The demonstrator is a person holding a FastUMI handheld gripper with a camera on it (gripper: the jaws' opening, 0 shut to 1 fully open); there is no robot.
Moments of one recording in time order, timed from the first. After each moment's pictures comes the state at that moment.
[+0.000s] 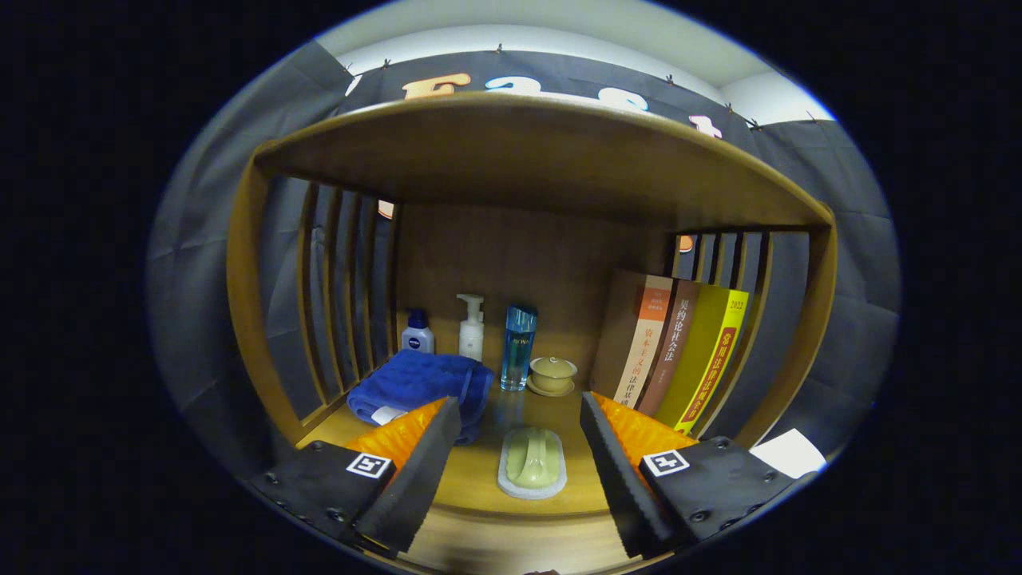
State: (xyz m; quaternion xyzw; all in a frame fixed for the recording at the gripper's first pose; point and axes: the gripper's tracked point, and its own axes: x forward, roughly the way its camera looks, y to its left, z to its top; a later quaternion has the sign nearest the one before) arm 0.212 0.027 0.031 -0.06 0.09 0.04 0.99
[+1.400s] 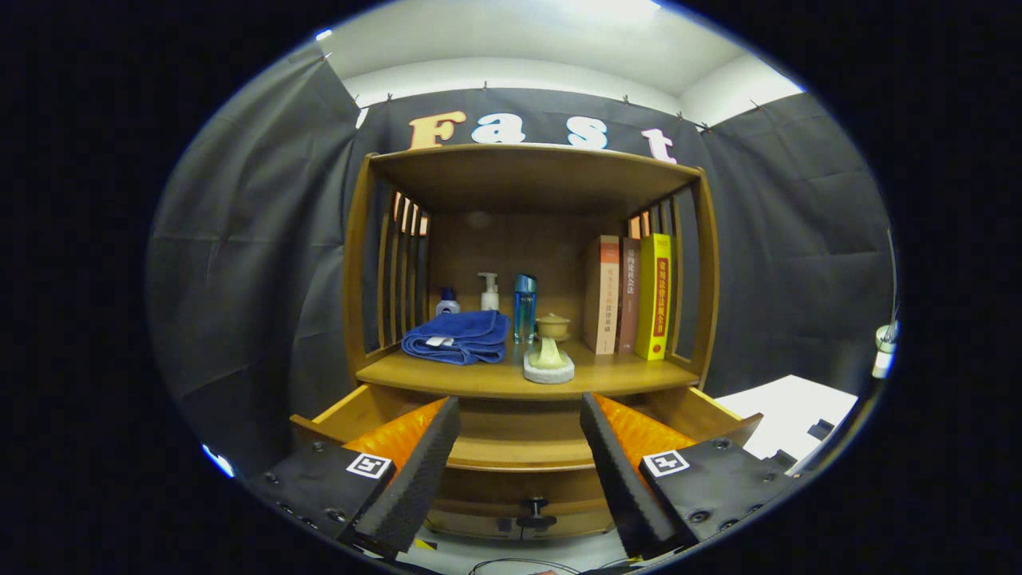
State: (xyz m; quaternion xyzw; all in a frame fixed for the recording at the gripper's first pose) arm 0.003 0.022 -0.051 0.00 0.02 0.02 1.00
